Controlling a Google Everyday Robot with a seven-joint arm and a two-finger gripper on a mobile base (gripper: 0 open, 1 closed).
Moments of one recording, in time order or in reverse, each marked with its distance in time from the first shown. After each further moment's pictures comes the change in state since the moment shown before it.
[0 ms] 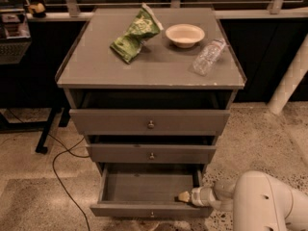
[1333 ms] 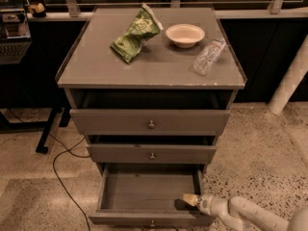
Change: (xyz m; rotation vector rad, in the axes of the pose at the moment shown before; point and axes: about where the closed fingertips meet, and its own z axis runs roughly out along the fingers) arm 0.001 0.036 -0.060 -0.135 -0.251 0.014
